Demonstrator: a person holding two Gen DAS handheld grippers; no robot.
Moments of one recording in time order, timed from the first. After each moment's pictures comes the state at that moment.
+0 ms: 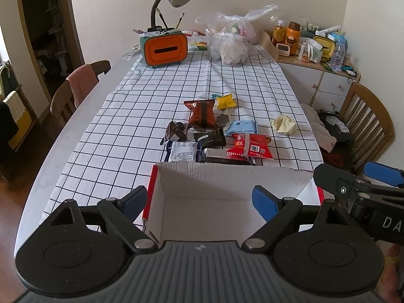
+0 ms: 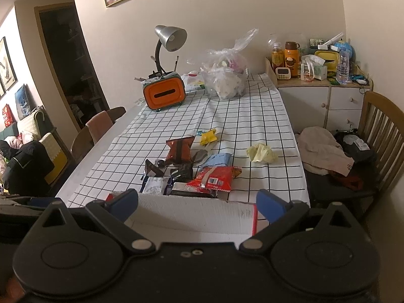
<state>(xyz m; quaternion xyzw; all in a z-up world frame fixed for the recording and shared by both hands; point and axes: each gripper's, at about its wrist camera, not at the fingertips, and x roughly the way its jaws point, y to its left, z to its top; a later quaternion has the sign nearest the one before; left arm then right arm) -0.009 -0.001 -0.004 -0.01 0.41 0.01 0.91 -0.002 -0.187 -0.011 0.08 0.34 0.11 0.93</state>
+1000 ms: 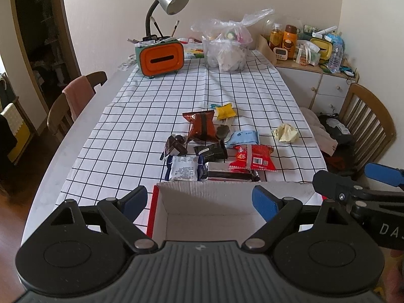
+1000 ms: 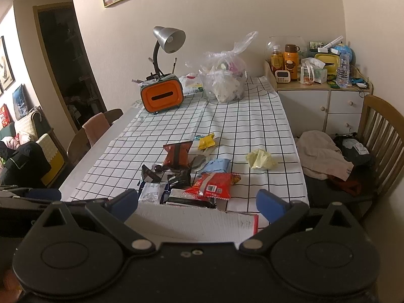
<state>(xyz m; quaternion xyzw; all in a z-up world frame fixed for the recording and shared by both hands) 0.010 0.002 -0.001 0.01 0.40 0.00 0.92 0.012 -0.185 -0.008 0.07 0.34 0.11 0.93</state>
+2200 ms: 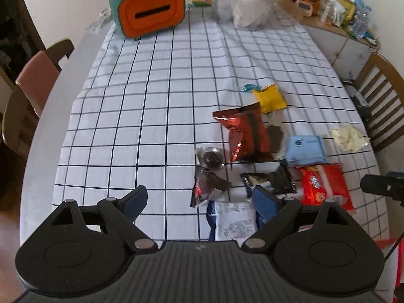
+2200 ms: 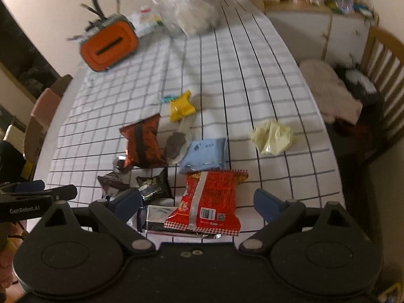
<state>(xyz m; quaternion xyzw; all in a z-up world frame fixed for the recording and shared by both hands) 0.251 0.100 -0.080 0.02 0.53 -0.05 0.84 0.221 -0.157 -0.084 0.14 0.54 0.03 0.83</state>
